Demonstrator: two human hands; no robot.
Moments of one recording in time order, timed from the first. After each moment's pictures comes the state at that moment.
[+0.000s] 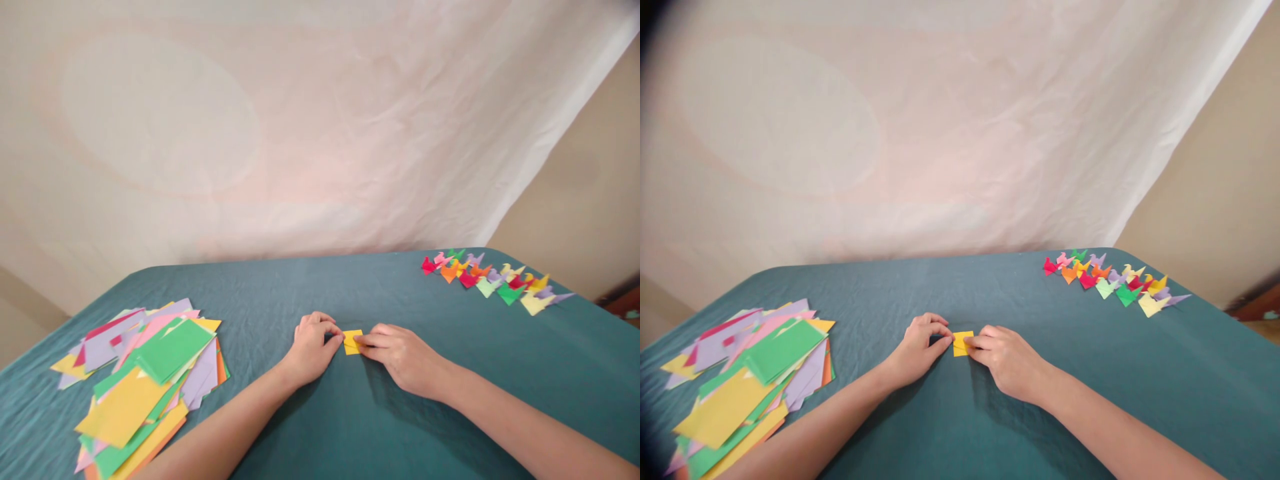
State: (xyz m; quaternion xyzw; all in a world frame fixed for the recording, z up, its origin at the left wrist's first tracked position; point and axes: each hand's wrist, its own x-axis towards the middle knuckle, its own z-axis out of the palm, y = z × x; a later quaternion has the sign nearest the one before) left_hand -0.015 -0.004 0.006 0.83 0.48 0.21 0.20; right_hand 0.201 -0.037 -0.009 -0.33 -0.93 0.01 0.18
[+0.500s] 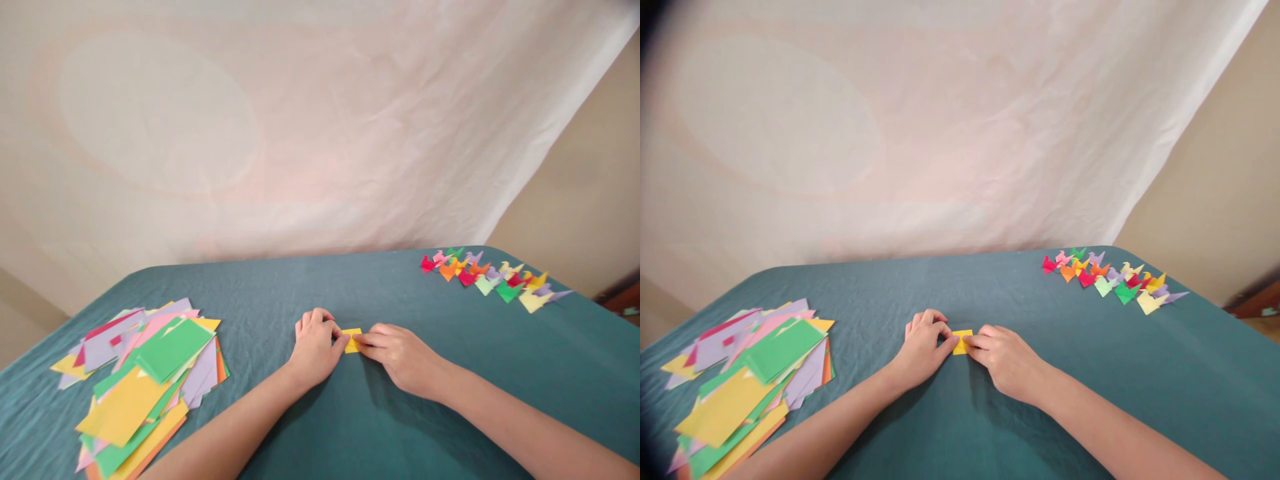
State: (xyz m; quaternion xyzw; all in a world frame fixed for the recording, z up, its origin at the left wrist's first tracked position) left_hand -0.003 -0.007 -0.003 0.82 0.52 0.21 0.14; right_hand 0.198 -0.040 -0.008 -0.34 -0.92 0.01 0.16
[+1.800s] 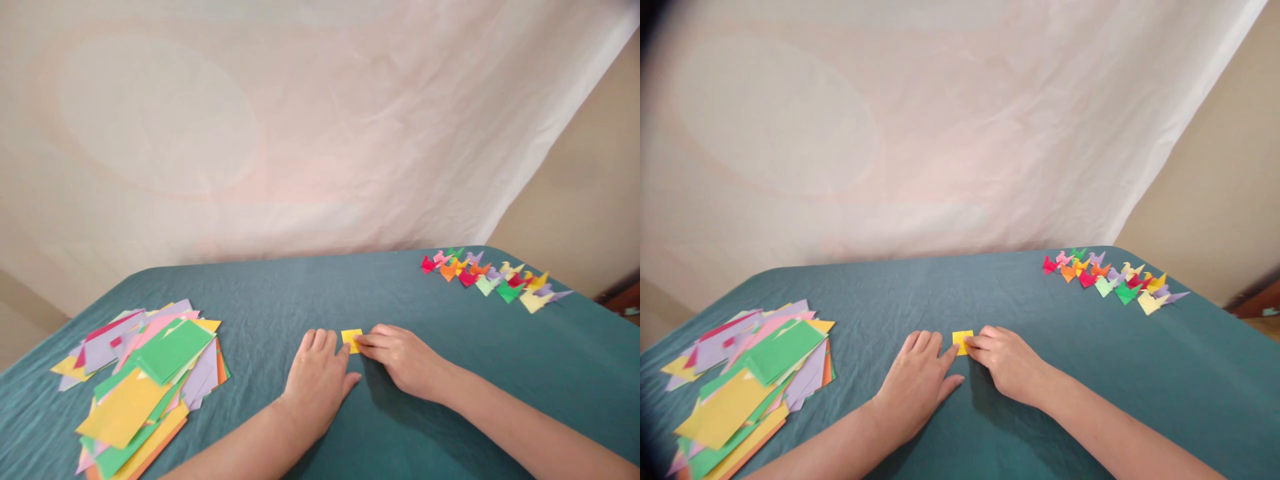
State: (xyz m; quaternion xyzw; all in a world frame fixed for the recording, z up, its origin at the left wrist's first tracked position) left_hand -0.001 -0.053 0.033 0.90 0.43 0.01 -0.07; right_hand 0.197 -0.042 -0.004 -0.35 -0.92 0.02 0.16
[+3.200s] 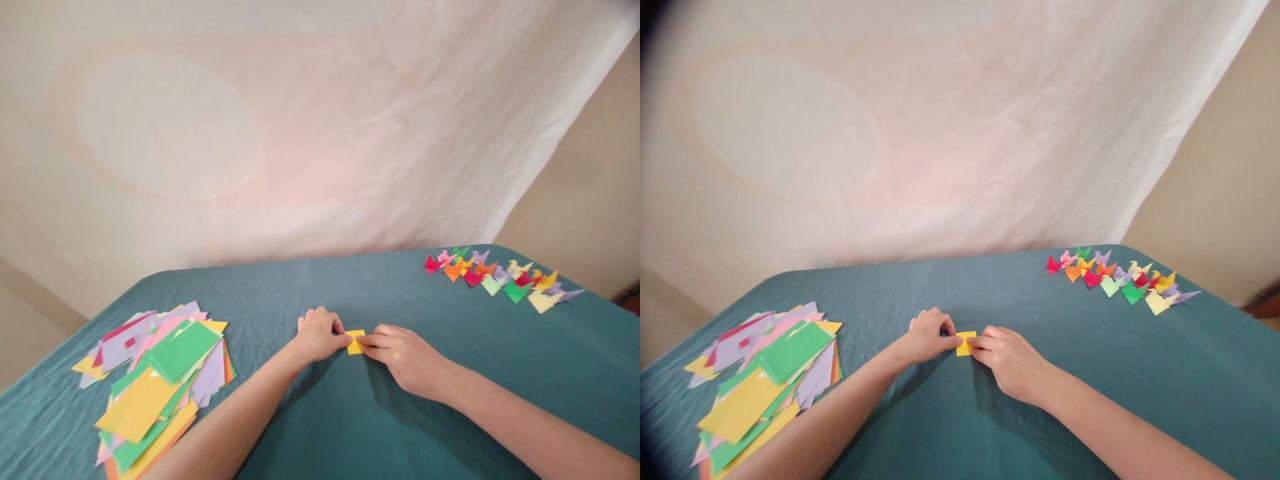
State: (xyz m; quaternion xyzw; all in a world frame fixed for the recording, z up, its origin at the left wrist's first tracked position) left_hand -0.003 0.019 0.011 0.82 0.55 0.05 0.16; right_hand 0.198 -0.040 -0.005 -0.34 -0.93 0.03 0.16
